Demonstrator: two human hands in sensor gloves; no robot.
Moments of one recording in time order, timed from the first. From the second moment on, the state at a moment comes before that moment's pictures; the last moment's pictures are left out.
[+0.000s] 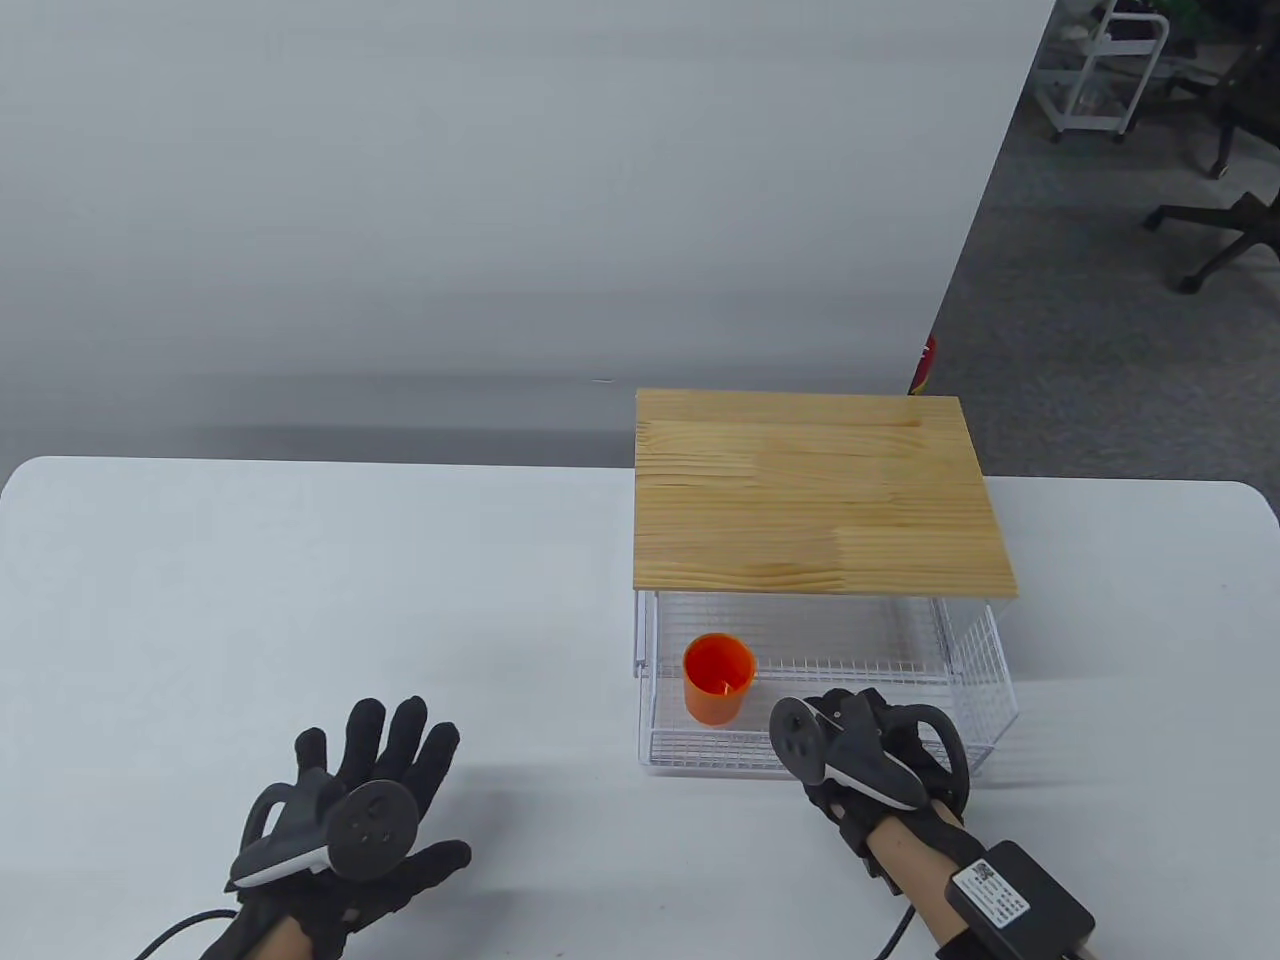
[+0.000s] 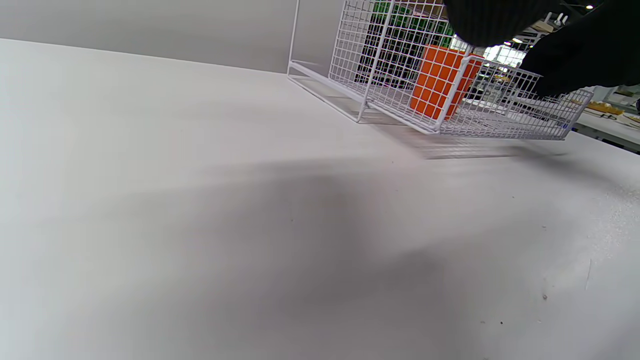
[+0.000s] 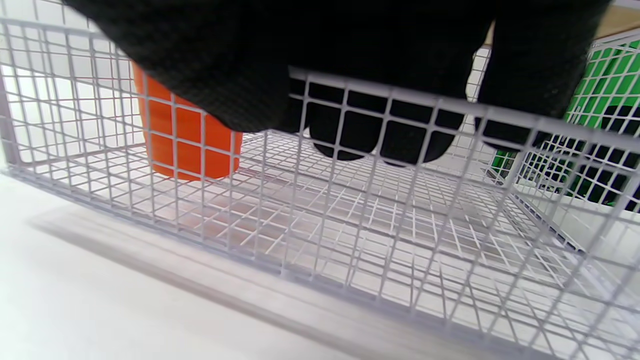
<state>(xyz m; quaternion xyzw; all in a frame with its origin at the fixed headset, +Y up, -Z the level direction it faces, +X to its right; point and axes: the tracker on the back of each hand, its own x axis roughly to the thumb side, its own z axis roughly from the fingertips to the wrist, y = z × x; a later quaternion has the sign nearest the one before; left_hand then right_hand) -0.246 -0.732 -0.256 -0.15 -0.24 0.04 0.96 0.155 -0.725 -0.334 -0.10 -0.02 -0.99 0.09</state>
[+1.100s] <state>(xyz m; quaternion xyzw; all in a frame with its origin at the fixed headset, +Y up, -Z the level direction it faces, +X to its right) -0.243 -0.732 -0.256 -0.15 -0.24 0.04 0.96 0.162 -0.723 -0.319 -0.10 -0.05 -0.99 0.04</state>
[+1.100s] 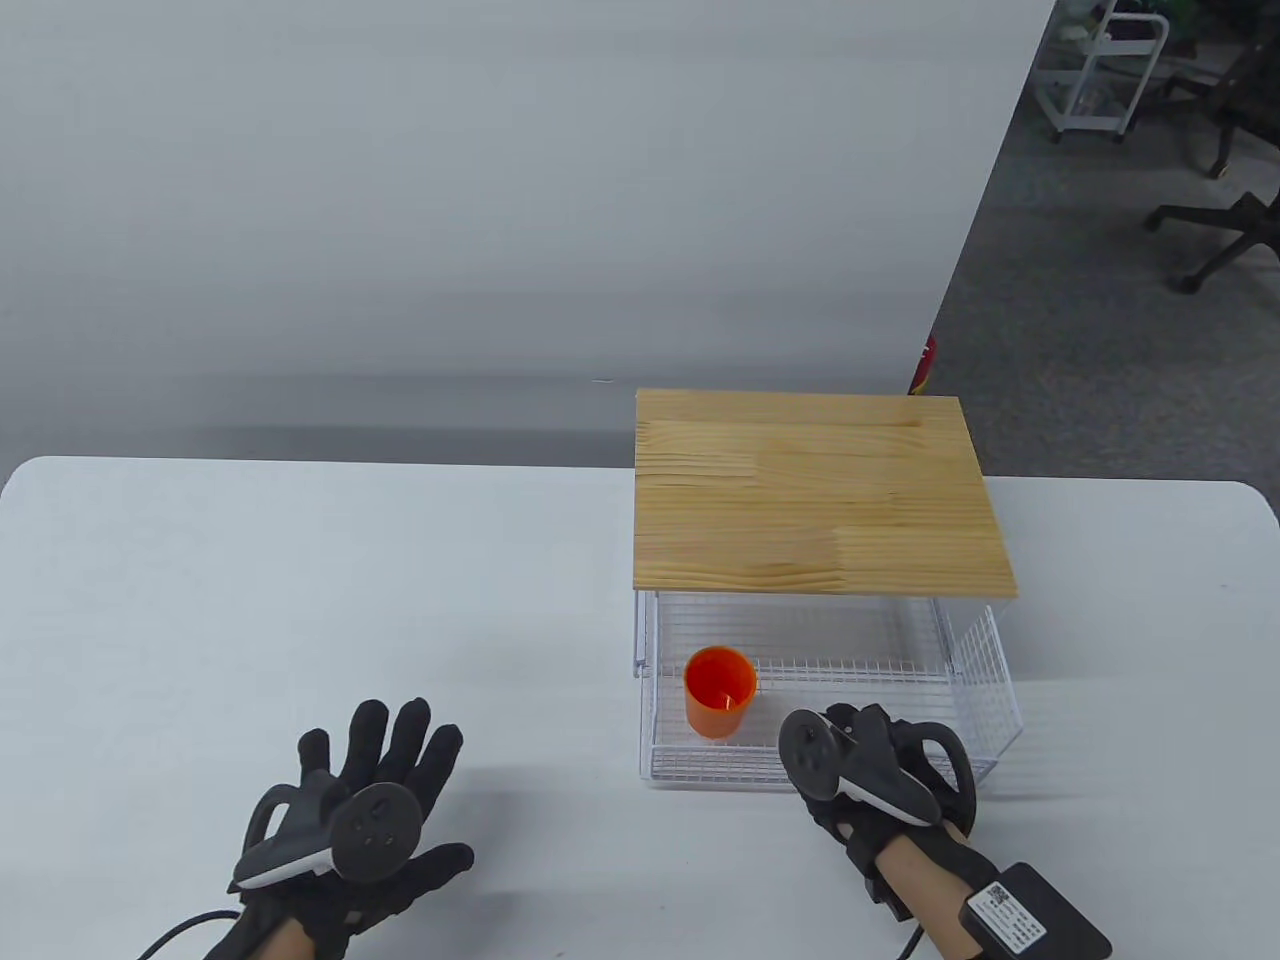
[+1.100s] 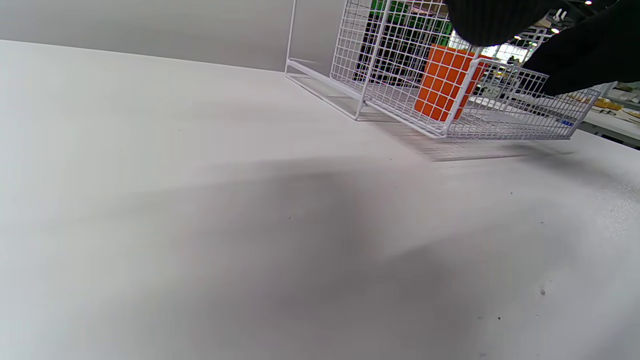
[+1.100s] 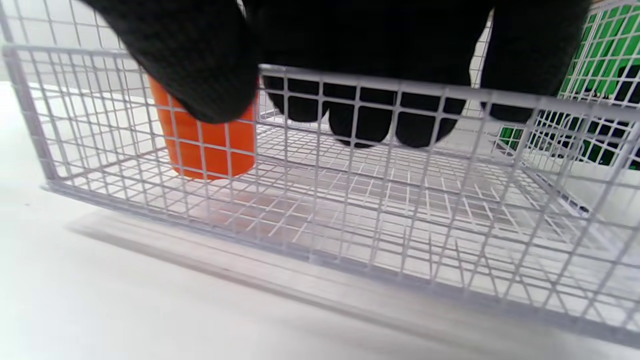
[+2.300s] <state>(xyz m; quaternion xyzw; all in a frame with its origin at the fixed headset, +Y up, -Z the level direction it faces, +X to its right) -0.248 -0.727 -0.253 -0.13 -0.24 0.06 0.96 0.113 -0.694 -0.374 -0.16 -0.10 -0.98 -0.06</state>
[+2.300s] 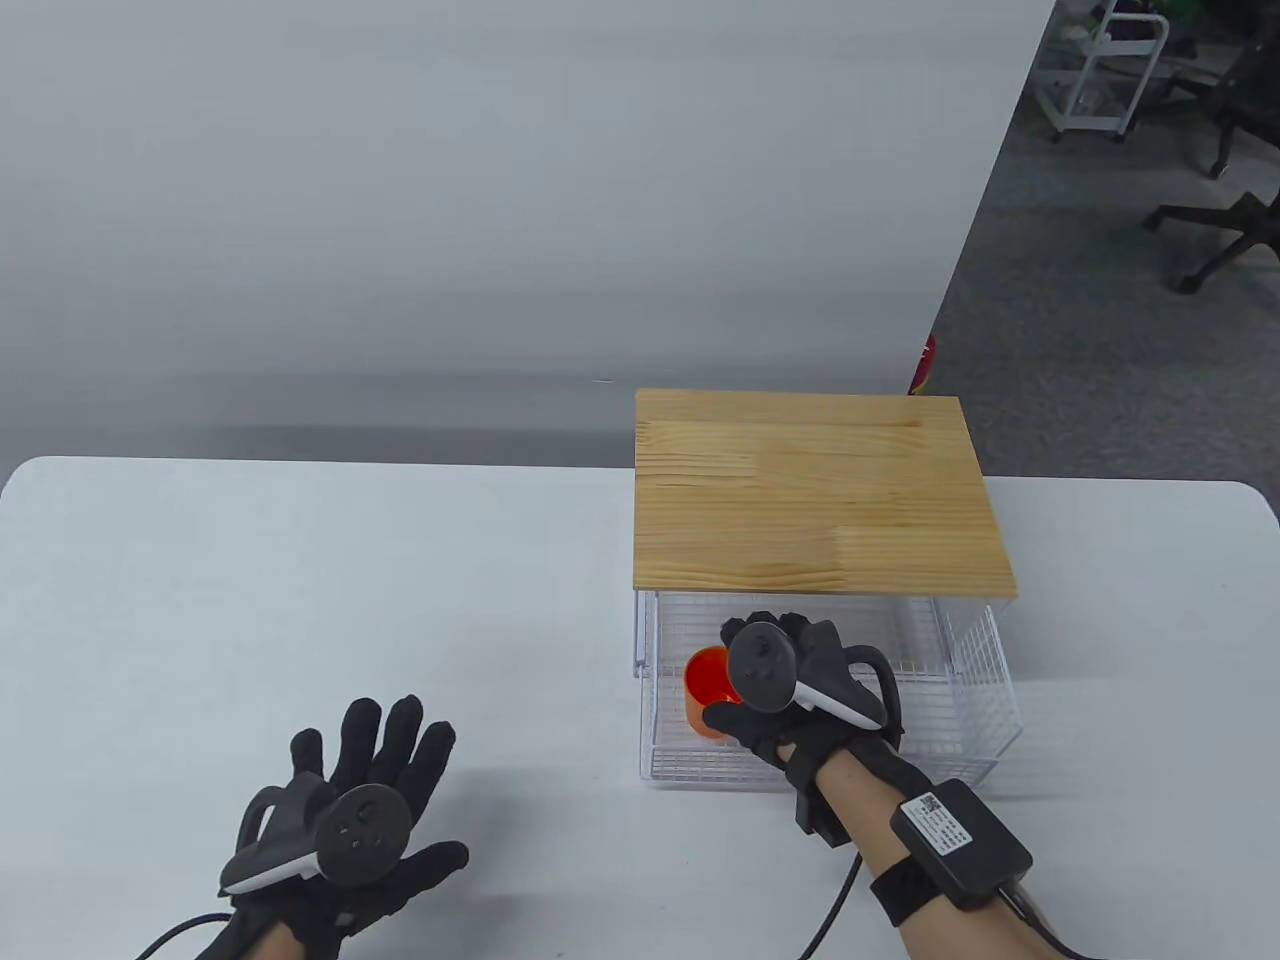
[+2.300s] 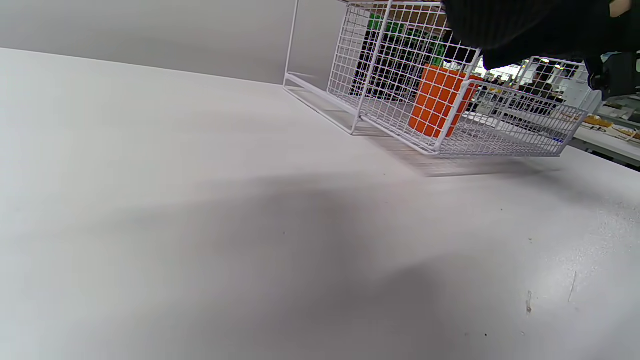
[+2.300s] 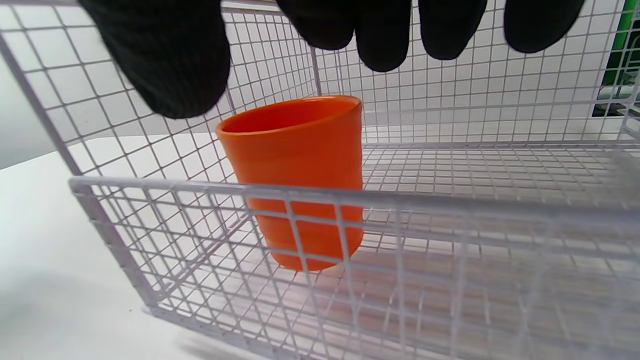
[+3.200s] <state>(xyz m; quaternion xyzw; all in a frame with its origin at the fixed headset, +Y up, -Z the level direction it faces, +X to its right) -0.248 -0.727 -0.253 -0.14 -0.24 0.06 0.96 0.102 -0.713 -0.393 -0.17 -0.13 -0.98 -0.05</state>
